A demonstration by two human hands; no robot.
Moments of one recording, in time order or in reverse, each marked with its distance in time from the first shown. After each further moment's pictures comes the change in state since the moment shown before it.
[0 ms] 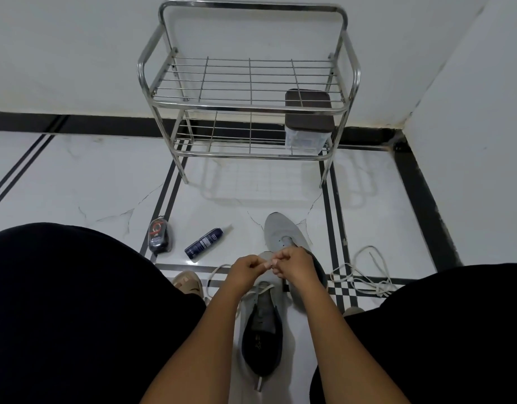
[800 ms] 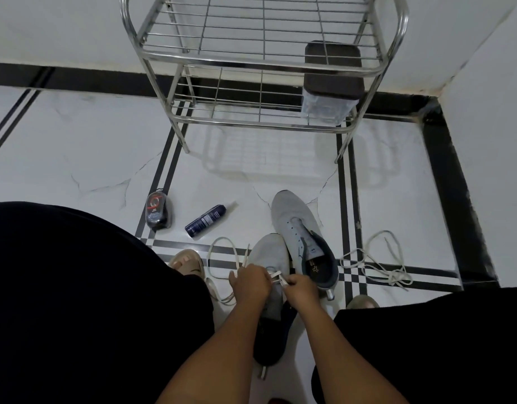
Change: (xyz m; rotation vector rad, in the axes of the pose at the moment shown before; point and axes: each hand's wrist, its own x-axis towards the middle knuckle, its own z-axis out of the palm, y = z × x) left_hand 0.009 -0.051 0.048 0.819 0.111 -0.297; right_hand 0.009 0.087 0.030 -0.366 -0.038 0.158
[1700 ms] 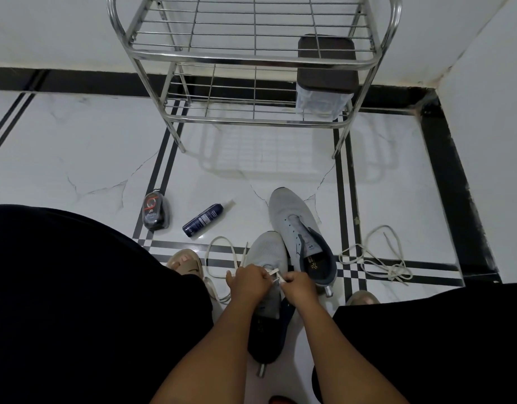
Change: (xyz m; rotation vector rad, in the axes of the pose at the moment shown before) left_hand -0.004 -0.001 -0.010 -0.064 -0.126 0.020; right_hand 0.011 0.006 0.008 0.090 -0.002 0.031
